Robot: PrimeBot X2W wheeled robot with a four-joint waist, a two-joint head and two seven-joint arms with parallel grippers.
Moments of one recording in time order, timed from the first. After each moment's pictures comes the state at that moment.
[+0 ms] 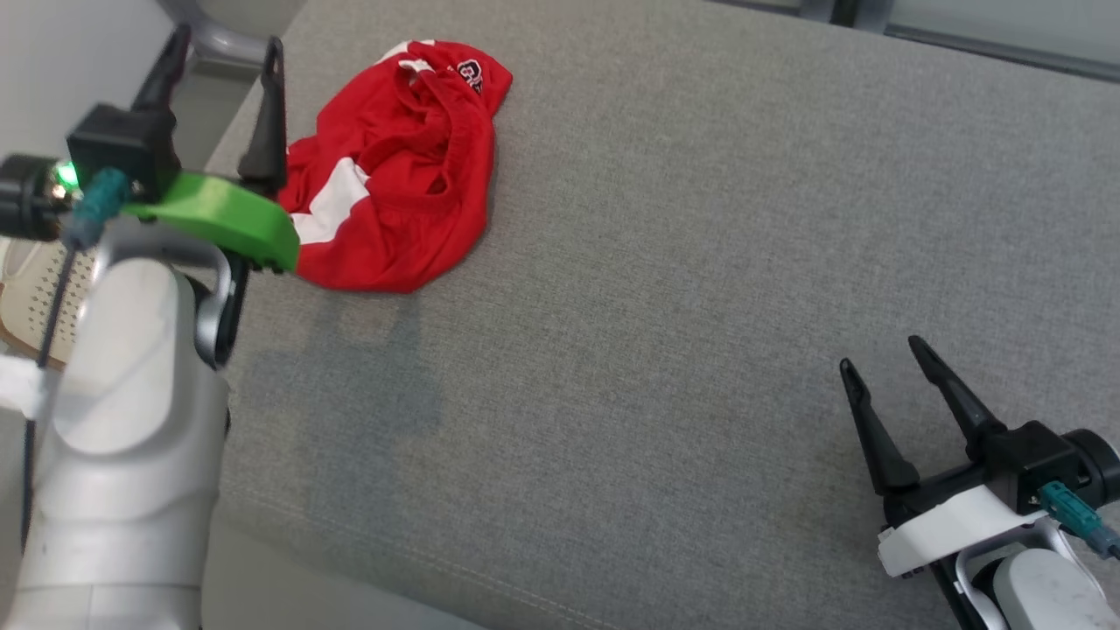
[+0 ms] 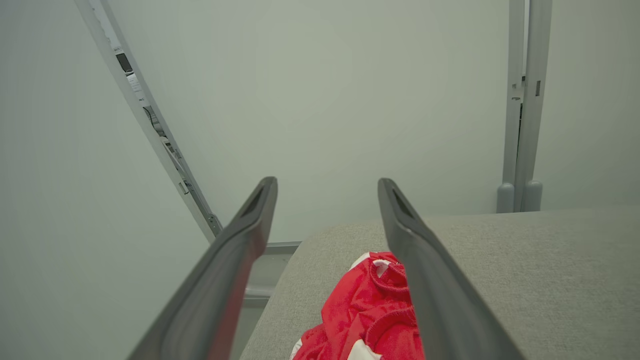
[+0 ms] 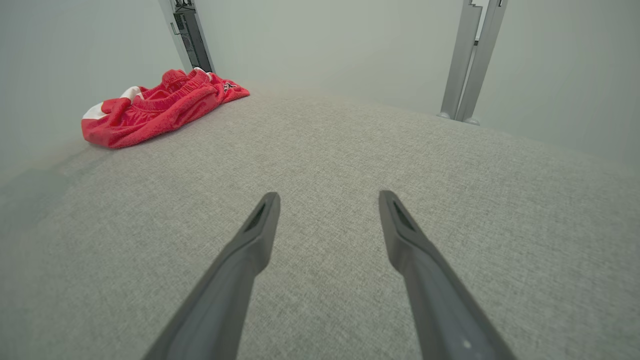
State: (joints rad) left arm -0.75 0.17 -0.11 0.52 -0.12 -0.12 -0.20; right arm -0.05 -0.29 0.17 0.08 0.19 0.13 -0.26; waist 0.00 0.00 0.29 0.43
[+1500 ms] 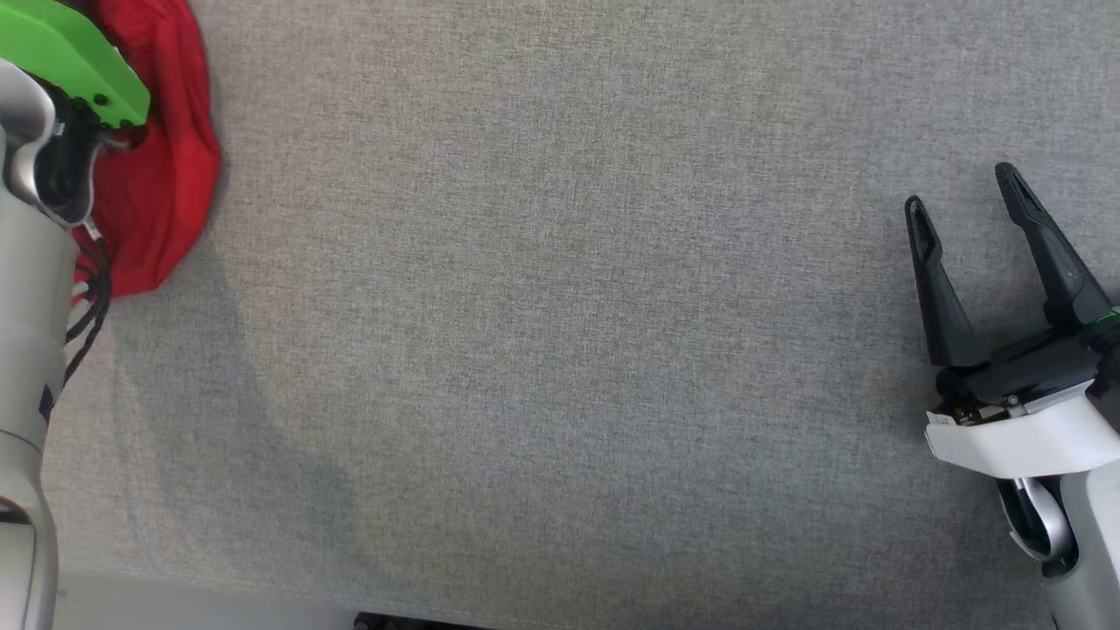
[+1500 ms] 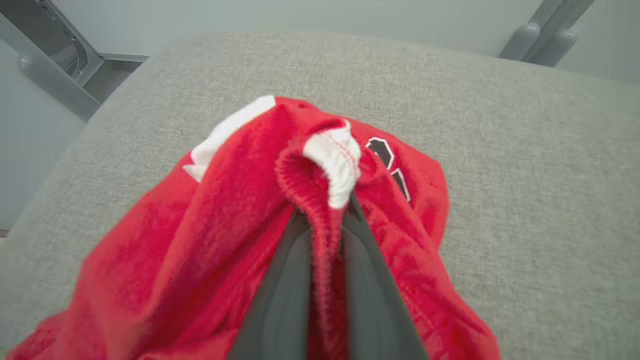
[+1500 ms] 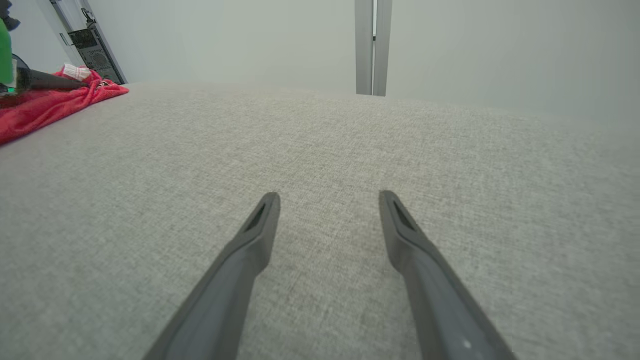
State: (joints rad) left arm -1.23 0.35 -0.47 1.09 -0.78 -0.13 -0.05; right arm -0.18 -0.34 0.09 -0.17 0.18 0.13 -0.27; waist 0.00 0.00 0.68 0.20
